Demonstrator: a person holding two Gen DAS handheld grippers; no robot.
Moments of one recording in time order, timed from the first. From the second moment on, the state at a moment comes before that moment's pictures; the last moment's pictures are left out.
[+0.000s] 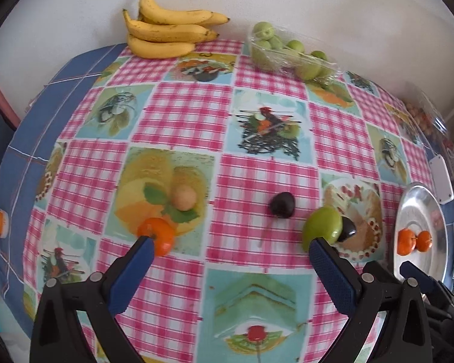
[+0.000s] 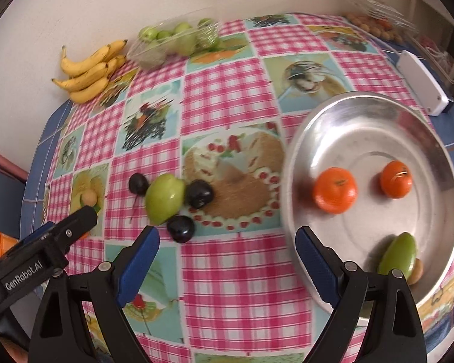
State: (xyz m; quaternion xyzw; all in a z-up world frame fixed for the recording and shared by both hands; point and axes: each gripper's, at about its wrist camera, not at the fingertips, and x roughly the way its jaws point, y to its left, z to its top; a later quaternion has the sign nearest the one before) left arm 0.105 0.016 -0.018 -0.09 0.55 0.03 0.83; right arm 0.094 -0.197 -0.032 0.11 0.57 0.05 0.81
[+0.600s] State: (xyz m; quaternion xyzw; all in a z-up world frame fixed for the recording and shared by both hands) left arm 0.109 0.092 -0.051 -0.18 0.58 0.08 0.79; right arm 0.109 -0.138 -0.066 0.06 0.60 0.08 0.80
